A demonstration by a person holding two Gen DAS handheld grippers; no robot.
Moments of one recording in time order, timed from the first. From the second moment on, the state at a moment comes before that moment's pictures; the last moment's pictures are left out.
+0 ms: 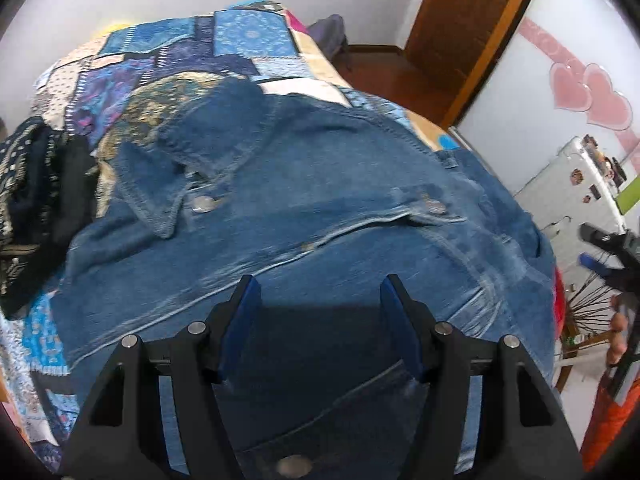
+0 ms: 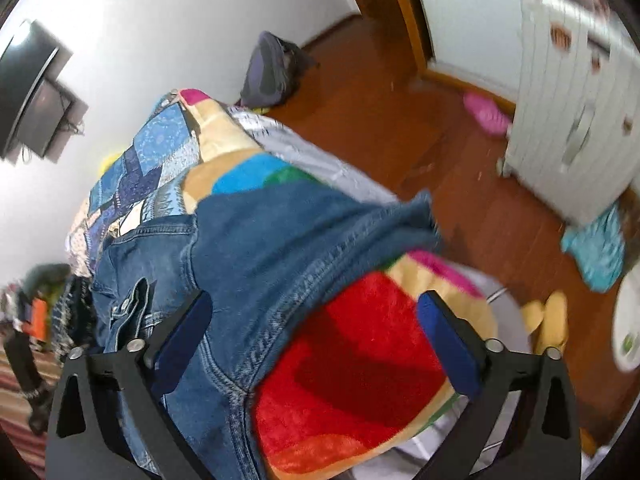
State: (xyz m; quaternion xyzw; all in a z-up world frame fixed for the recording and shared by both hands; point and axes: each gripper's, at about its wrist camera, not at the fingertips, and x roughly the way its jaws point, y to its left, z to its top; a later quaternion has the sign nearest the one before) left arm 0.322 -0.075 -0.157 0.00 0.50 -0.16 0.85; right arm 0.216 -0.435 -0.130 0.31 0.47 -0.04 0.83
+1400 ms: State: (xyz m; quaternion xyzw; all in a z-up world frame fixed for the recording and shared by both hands) left arm 0.270 -0.025 -0.088 -0.02 0.40 -0.10 0.91; right arm 0.251 -0.289 -0.038 0.23 0.44 0.18 0.85
